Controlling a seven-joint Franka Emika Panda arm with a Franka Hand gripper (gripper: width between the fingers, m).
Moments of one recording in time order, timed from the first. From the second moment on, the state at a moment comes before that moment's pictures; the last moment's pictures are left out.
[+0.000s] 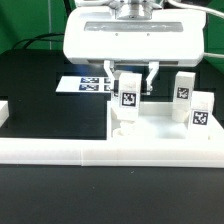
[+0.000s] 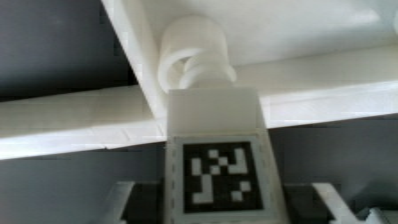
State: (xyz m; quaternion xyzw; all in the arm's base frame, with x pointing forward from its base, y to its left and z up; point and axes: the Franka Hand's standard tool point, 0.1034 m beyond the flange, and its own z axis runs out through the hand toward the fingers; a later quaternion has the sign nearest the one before) arm 0.615 0.013 0.089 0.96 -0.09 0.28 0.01
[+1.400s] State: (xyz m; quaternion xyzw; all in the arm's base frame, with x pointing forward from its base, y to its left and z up) arm 0.614 0.005 0.076 0.95 -0.09 0.30 0.03
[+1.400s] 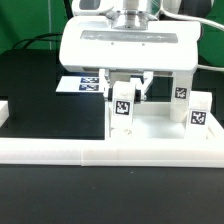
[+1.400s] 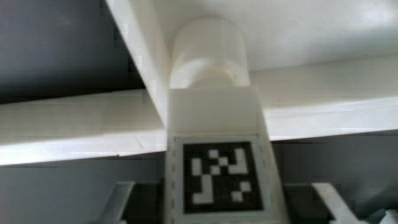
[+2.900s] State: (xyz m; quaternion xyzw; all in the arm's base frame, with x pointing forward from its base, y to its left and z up) arm 0.612 0.006 0.071 0.96 -0.09 0.28 0.02
